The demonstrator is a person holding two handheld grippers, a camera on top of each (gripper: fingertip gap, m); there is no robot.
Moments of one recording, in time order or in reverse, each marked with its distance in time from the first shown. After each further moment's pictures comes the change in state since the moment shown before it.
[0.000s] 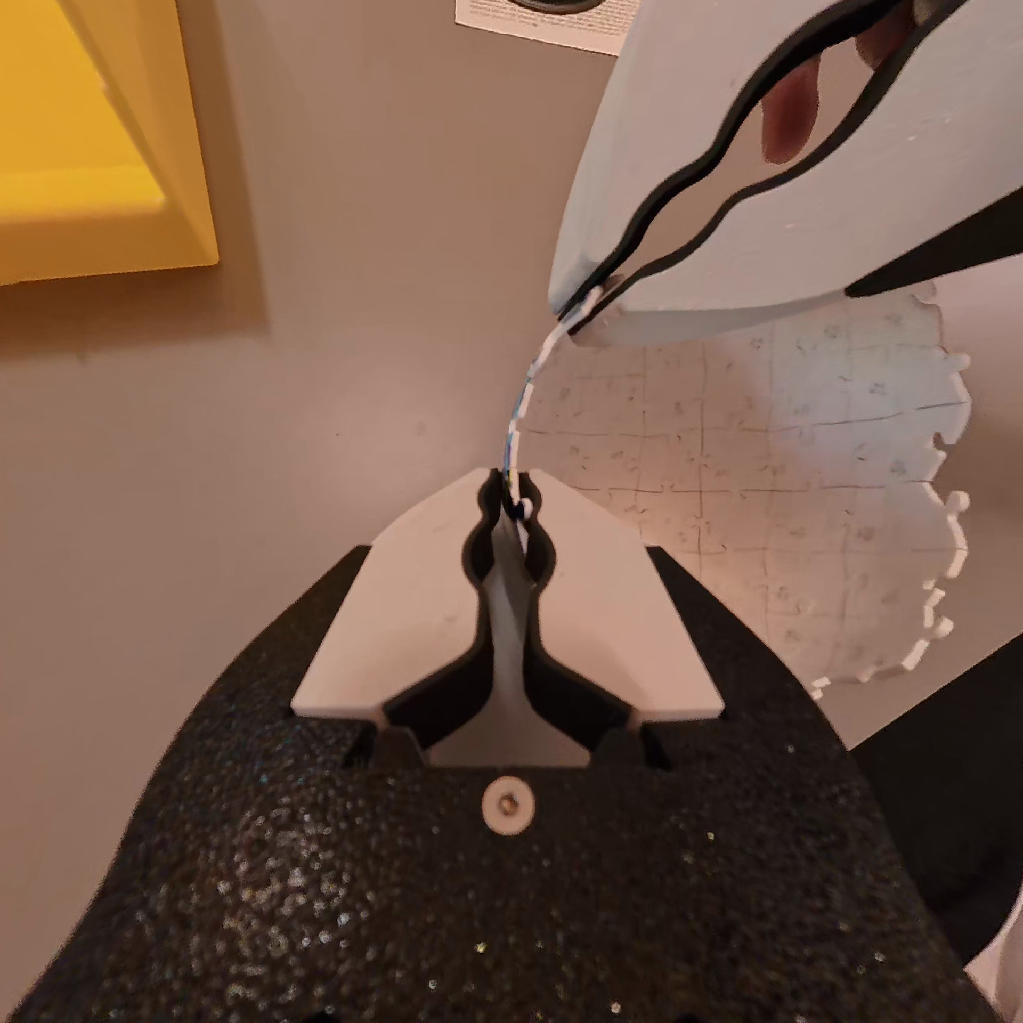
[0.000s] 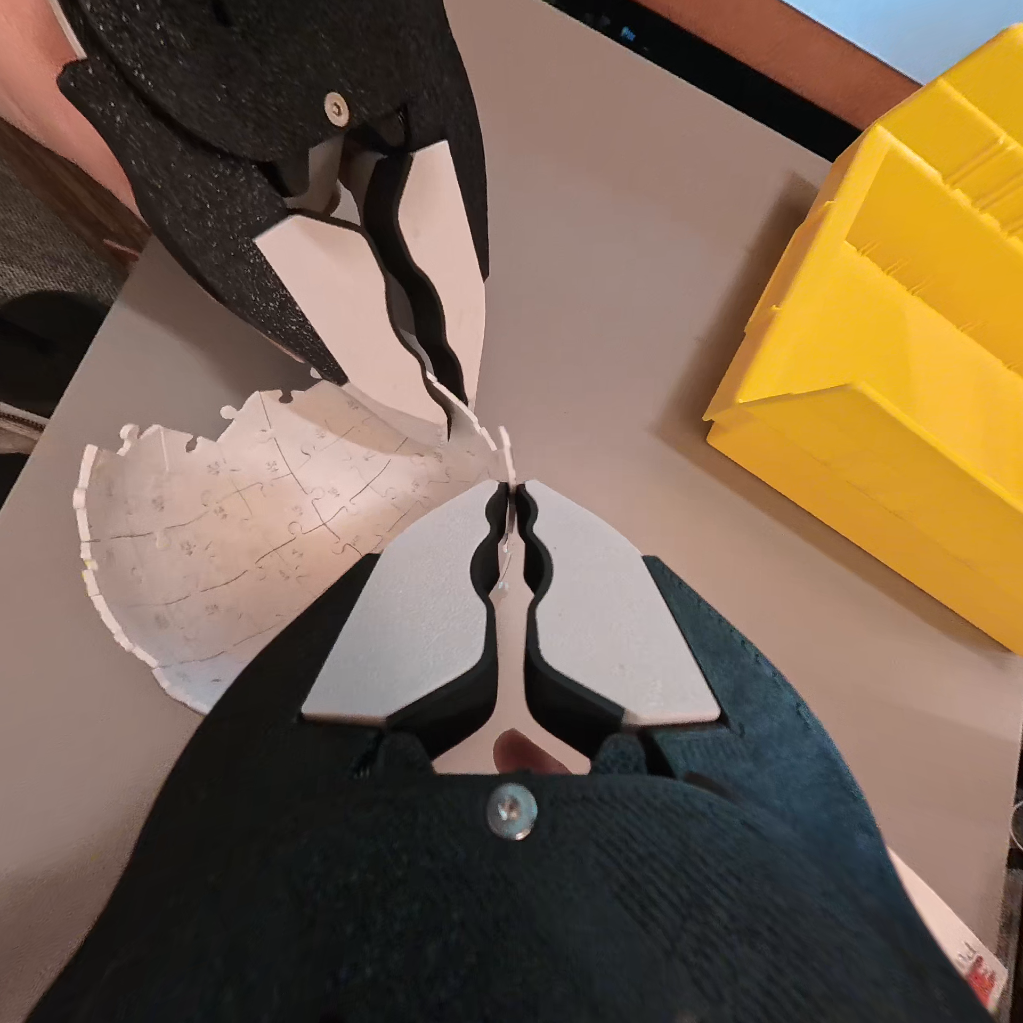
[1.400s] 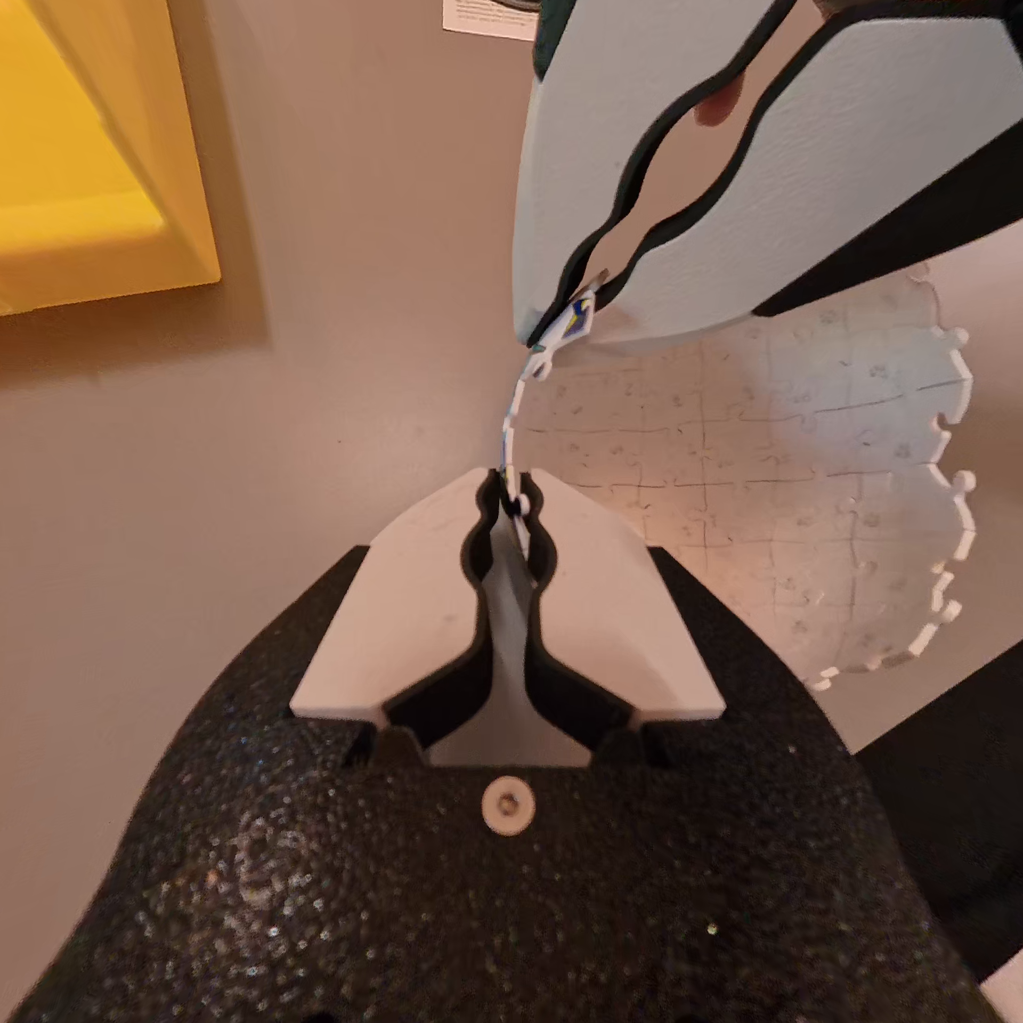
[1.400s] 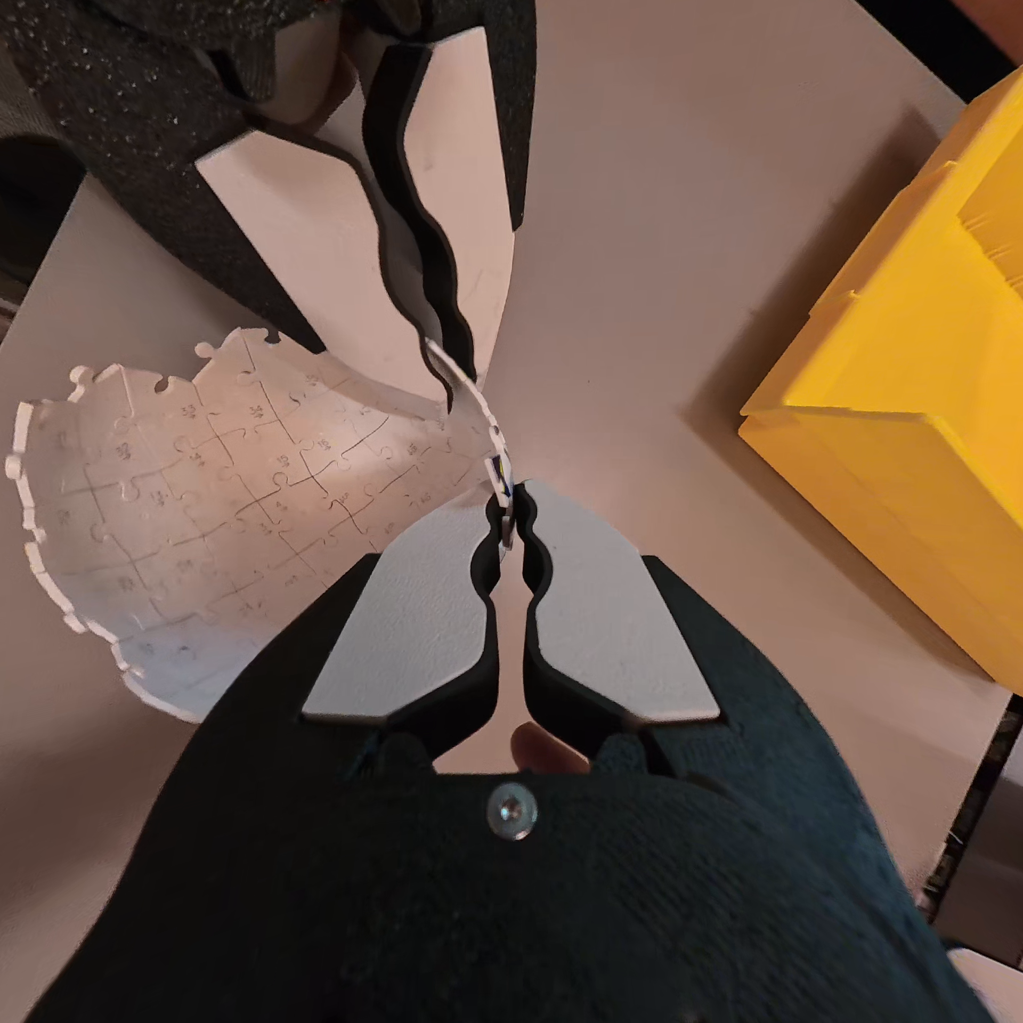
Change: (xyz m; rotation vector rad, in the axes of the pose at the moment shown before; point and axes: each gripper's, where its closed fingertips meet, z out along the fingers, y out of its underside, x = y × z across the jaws) left arm 0.001 -0.001 -0.001 -0.004 -0.015 0.051; right arm -0.001 0.010 0.013 -0.160 -0.082 -0.103
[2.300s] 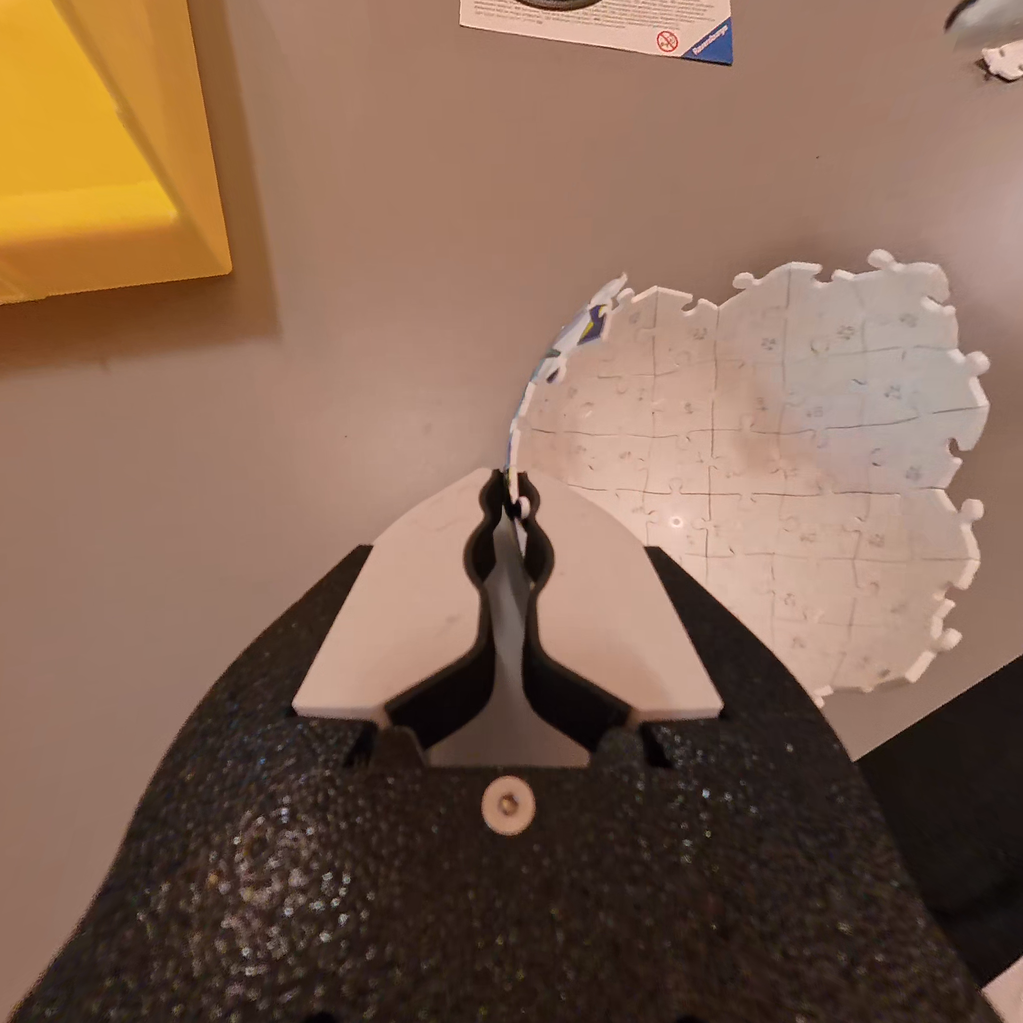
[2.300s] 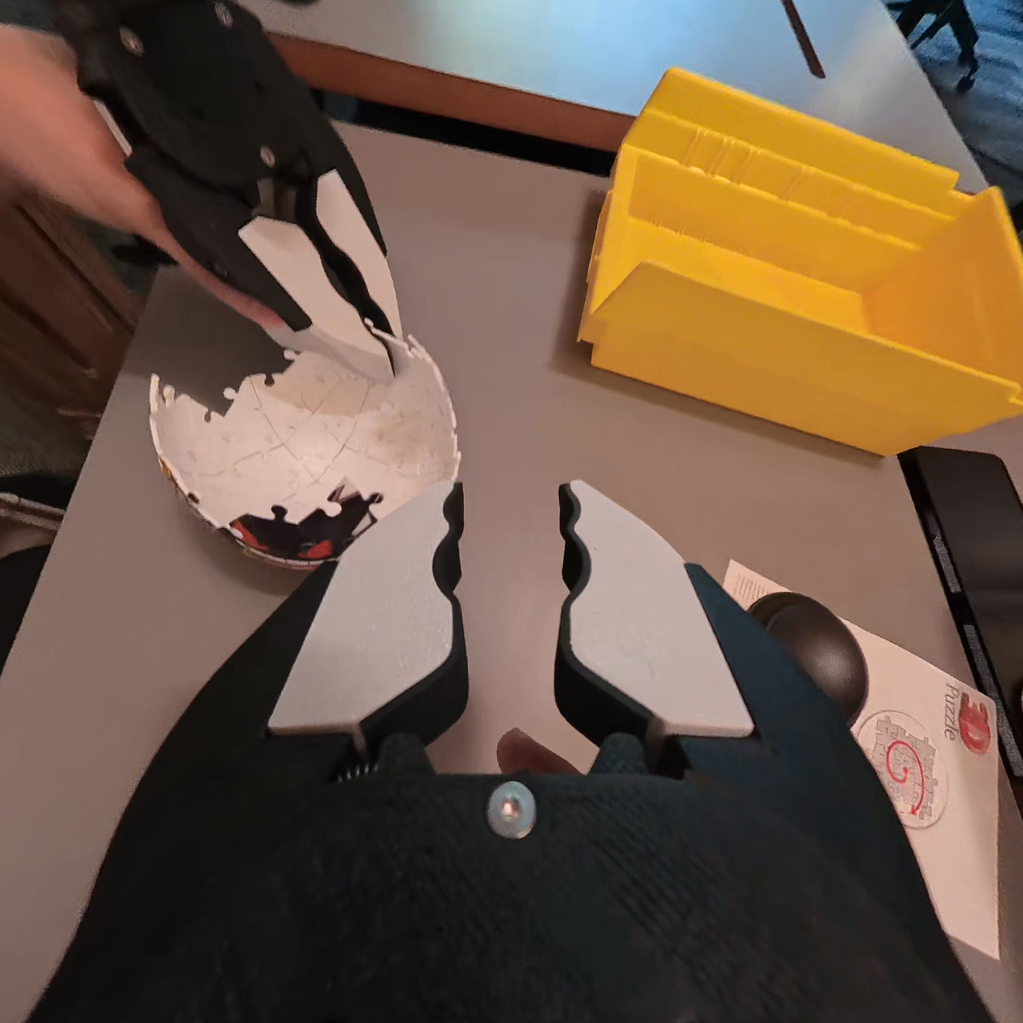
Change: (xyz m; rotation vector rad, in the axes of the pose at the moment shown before) left arm -0.001 0.000 0.000 -0.003 -0.020 -0.019; right arm 0.000 0.040 -0.095 0.340 0.293 0.338
